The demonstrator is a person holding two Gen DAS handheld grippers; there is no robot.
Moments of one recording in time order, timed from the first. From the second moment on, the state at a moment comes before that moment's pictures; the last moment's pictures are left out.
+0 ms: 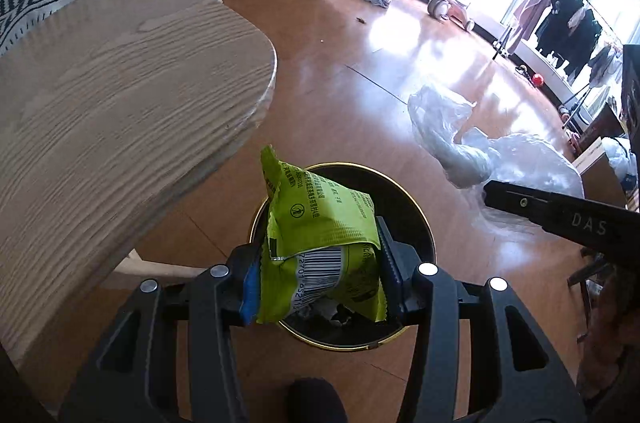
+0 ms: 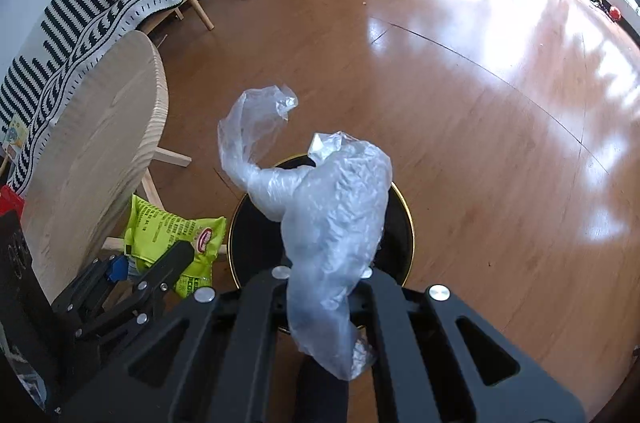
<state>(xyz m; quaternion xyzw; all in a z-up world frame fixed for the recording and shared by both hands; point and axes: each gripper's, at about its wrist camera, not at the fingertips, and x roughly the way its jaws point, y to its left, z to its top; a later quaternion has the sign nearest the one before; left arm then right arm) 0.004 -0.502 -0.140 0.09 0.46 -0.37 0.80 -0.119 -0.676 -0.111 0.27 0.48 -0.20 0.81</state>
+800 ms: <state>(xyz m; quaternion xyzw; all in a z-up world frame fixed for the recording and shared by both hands) 0.005 -0.503 -0.141 0.09 0.47 -0.37 0.80 -0.111 -0.686 -0.122 0.30 0.48 -0.17 0.80</state>
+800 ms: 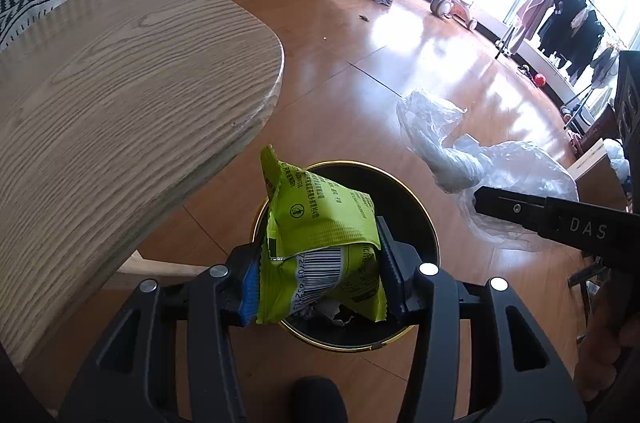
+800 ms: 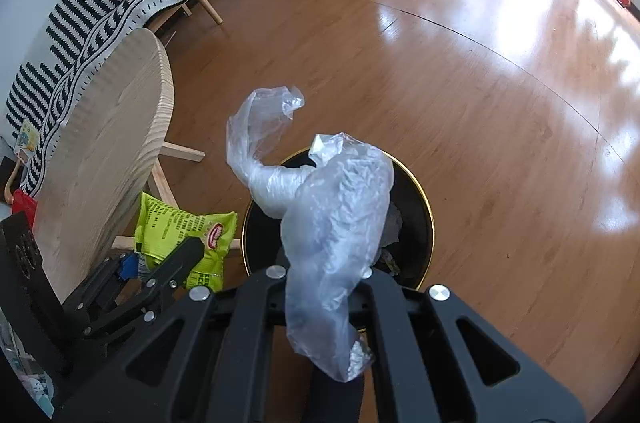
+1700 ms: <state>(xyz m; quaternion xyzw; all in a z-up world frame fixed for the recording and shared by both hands) 0.000 -0.511 -0.148 0.09 0.47 -0.38 0.79 -0.114 -0.694 -0.108 0.31 0.46 -0.19 0.81</state>
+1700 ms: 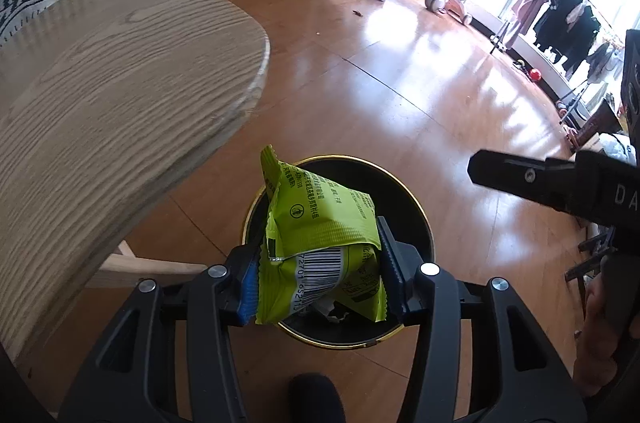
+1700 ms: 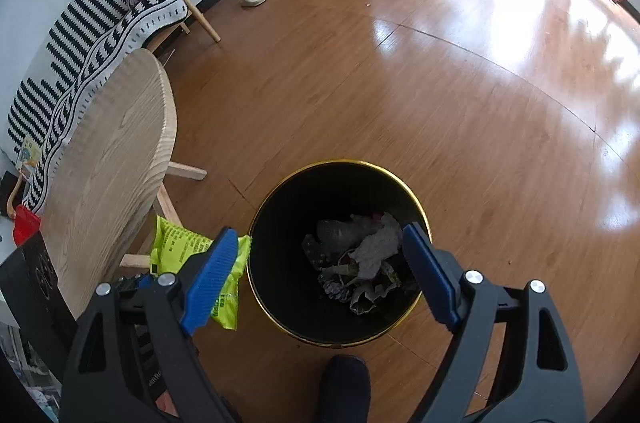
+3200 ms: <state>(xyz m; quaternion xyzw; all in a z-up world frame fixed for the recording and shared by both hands) 0.050 0.017 -0.010 -0.02 0.39 0.01 0.92 0.063 -0.201 0.002 0.03 0.42 0.14 0.90</state>
